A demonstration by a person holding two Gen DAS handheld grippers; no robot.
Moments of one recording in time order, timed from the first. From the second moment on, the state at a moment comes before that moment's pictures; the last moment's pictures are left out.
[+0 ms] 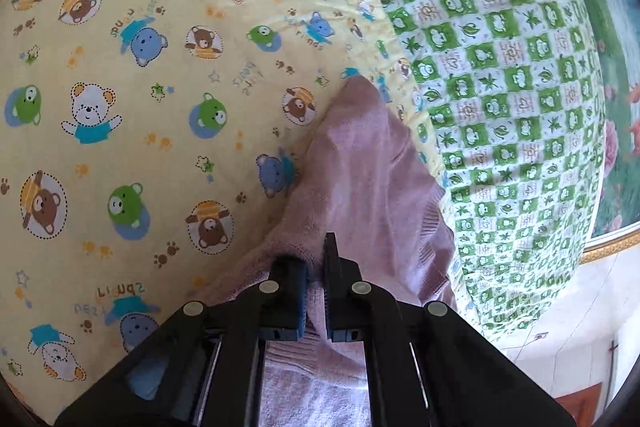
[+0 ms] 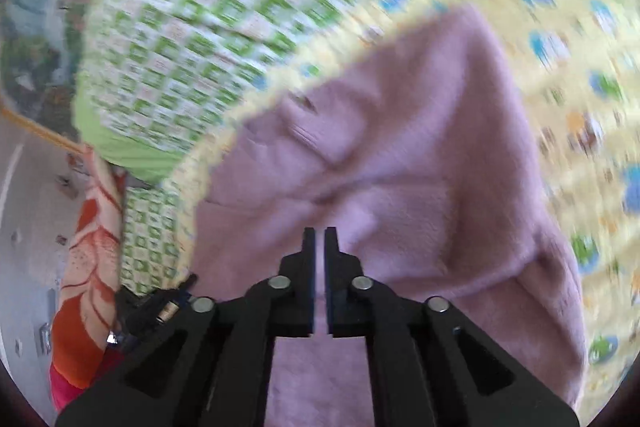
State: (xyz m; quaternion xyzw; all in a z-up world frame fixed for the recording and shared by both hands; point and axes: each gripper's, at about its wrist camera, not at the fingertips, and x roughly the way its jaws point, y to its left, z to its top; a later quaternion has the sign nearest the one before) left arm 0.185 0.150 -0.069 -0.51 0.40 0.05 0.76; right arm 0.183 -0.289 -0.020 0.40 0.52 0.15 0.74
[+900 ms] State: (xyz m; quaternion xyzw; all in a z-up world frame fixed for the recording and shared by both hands) left arm 0.179 0.138 -0.074 -0.44 0.42 0.04 0.80; right arm 0.187 -0.336 -0.016 0.34 0.53 0.12 0.77
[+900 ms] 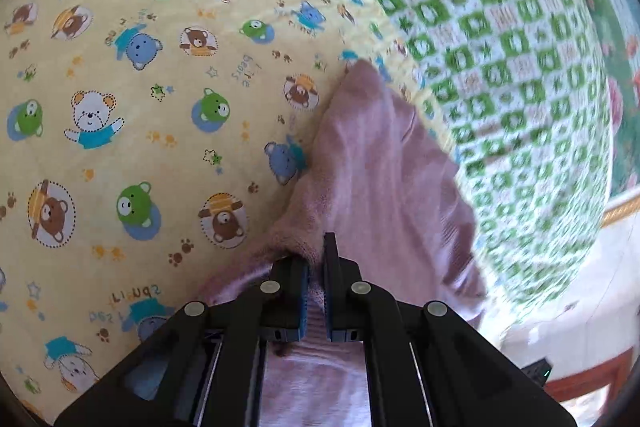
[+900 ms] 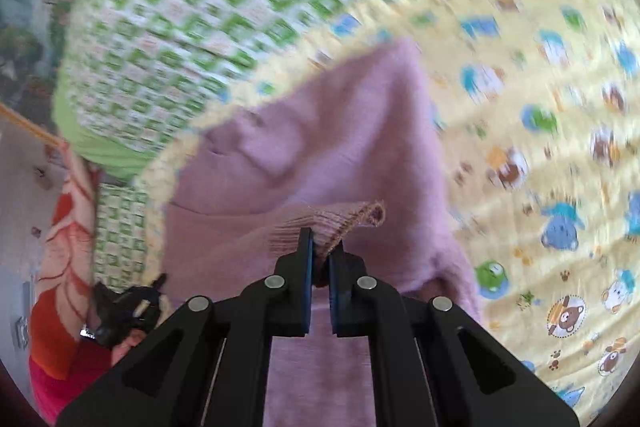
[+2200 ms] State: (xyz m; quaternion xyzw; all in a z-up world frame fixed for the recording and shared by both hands) left arm 0.091 0.129 -0.059 -0.27 0.55 0.01 0.79; right arm 0.154 -0.325 -0.029 0.23 0.56 0.05 0.80
